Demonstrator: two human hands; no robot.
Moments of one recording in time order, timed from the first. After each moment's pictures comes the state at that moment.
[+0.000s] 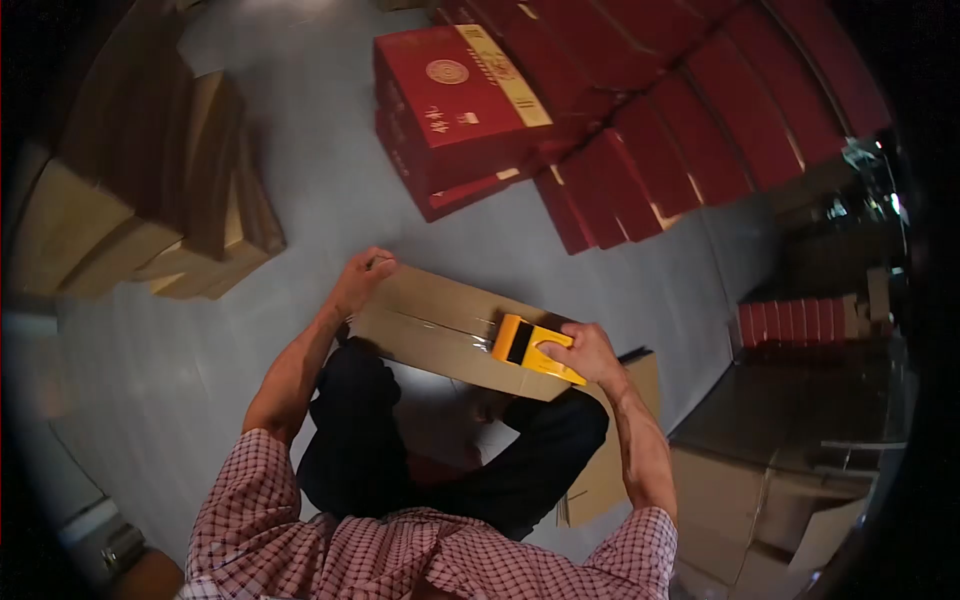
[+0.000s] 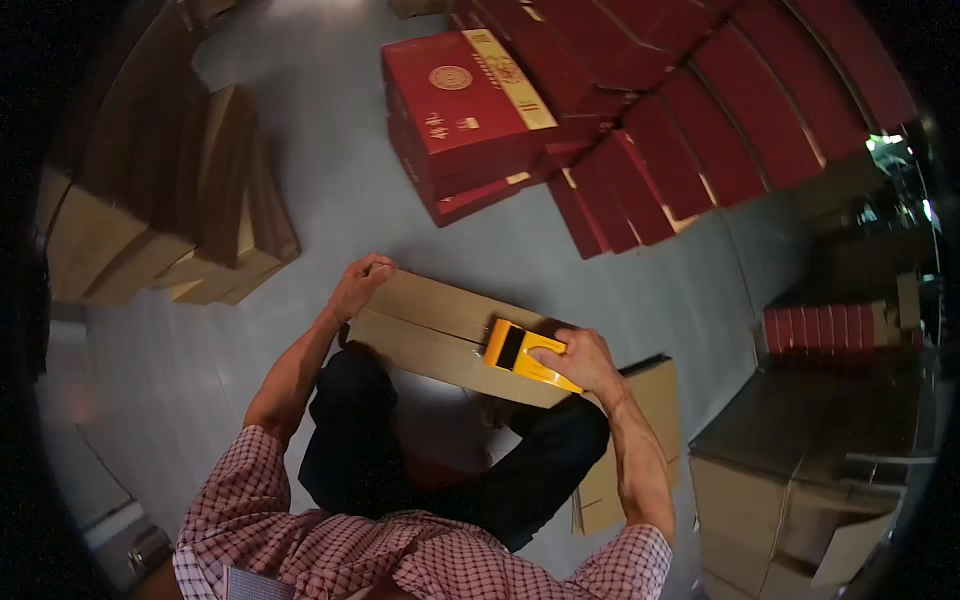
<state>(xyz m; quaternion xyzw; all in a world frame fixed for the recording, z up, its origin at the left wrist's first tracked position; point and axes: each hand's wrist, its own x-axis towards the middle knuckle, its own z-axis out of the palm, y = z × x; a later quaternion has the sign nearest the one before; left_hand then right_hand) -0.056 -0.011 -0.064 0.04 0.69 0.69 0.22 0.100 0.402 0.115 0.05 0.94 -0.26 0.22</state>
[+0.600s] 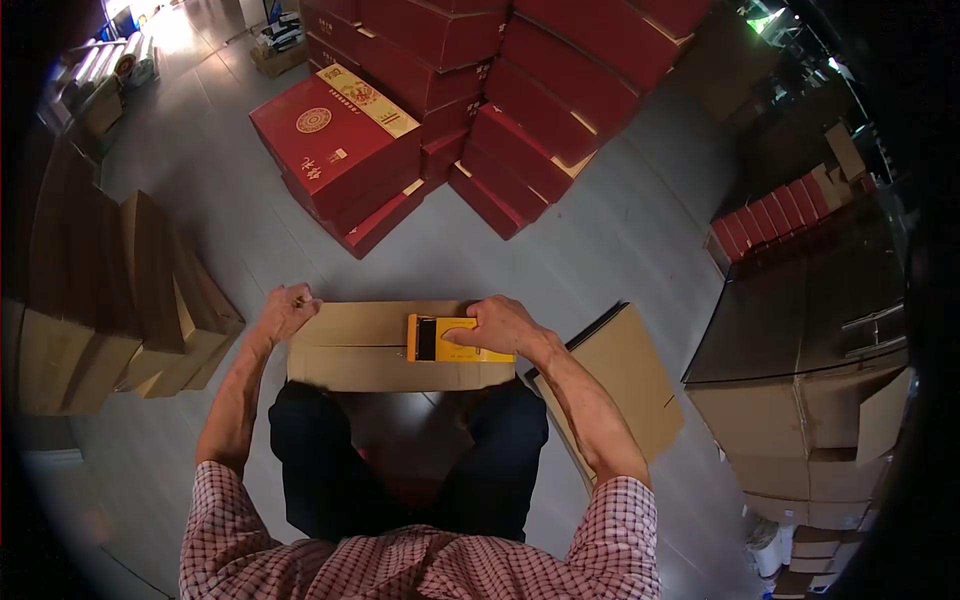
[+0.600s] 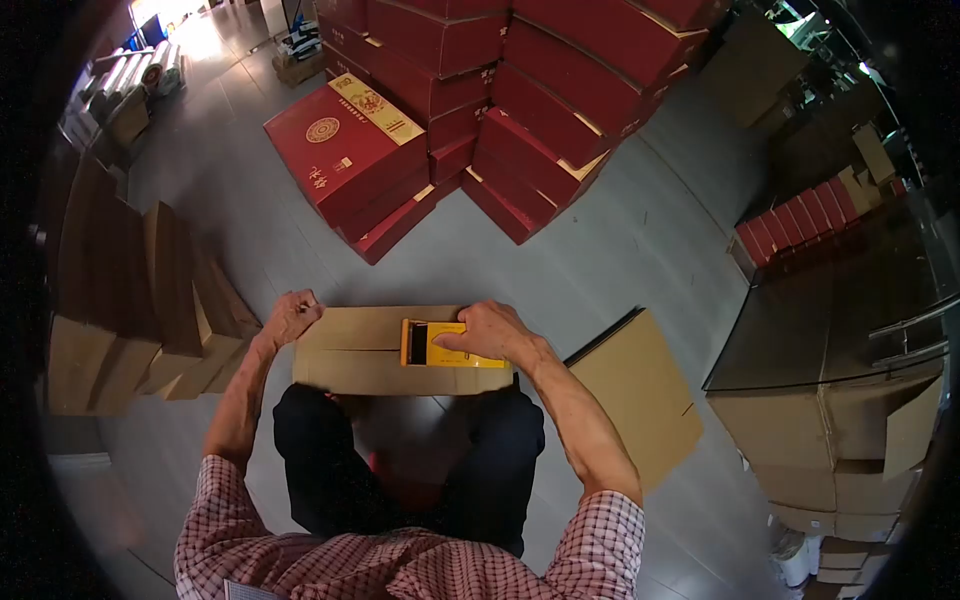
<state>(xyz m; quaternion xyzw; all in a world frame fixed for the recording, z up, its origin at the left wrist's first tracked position) -0.105 0.006 0.001 0.27 0.91 0.23 0.22 0.094 0.406 0.133 0.03 0.94 -0.28 0.21</state>
